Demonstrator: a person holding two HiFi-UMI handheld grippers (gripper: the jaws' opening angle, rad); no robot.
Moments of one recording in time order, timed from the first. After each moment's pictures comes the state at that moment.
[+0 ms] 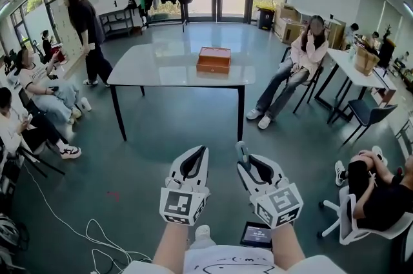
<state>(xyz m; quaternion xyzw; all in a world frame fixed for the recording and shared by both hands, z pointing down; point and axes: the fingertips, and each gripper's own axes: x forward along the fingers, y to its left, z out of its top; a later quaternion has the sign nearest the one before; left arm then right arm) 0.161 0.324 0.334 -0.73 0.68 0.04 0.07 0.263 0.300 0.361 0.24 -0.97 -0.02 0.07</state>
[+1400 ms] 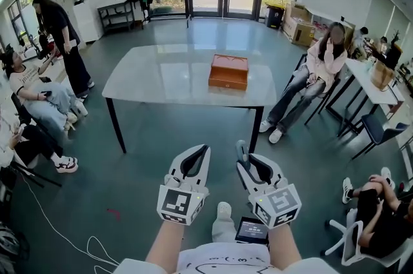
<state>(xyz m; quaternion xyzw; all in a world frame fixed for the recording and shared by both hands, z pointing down) 0.001 0.154 0.341 -0.74 0.67 0.03 0.06 0.096 0.129 0.371 0.24 -0.97 -0.01 0.08</state>
